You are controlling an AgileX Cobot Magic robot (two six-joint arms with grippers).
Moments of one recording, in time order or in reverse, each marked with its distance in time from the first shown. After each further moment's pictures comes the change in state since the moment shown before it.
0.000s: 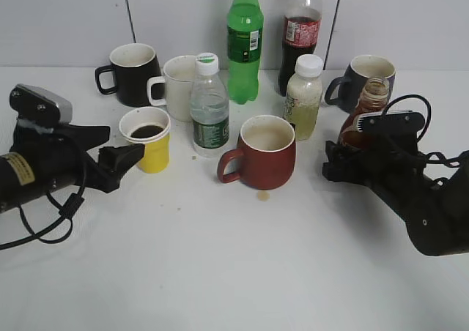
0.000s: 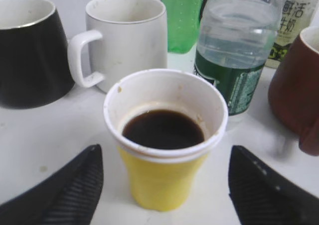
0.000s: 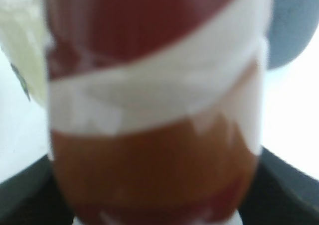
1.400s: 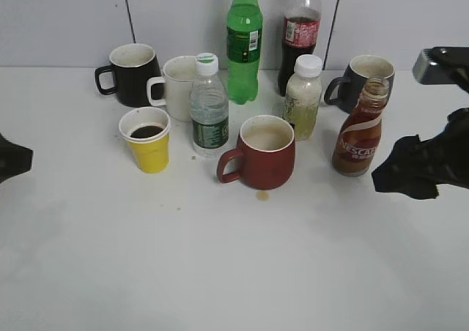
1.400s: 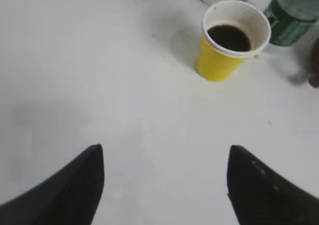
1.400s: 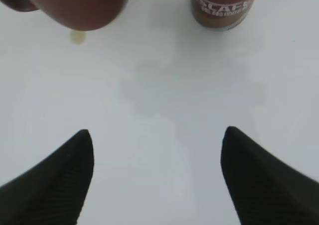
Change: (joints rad) left arm -0.107 -0.875 -0.004 -0.313 1.324 -0.159; right arm 0.000 -0.903 -0.055 0.010 1.622 -0.004
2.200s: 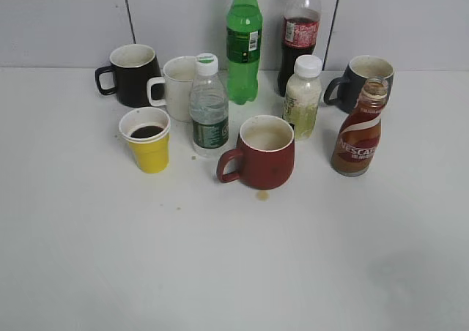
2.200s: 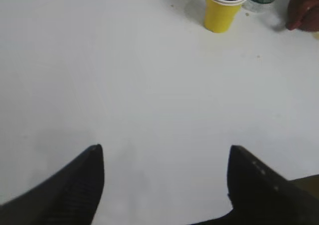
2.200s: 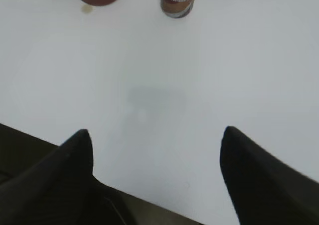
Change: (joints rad) left arm -0.063 -0.751 -0.119 -0.009 0.829 0.137; right arm 0.000 -0.841 0.018 -0.188 0.586 0.000
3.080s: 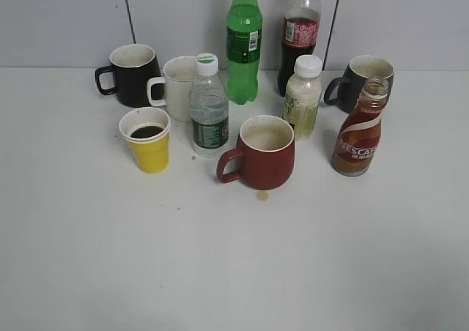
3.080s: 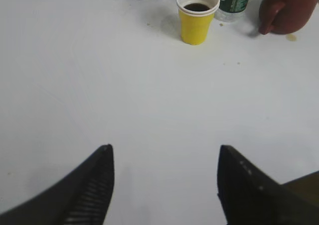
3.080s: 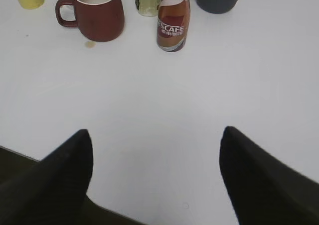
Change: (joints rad) left arm -0.001 -0.101 0.093 -0.066 -0.092 0.115; right arm 0.000 -0.398 0.146 -0.007 -0.010 -0.001
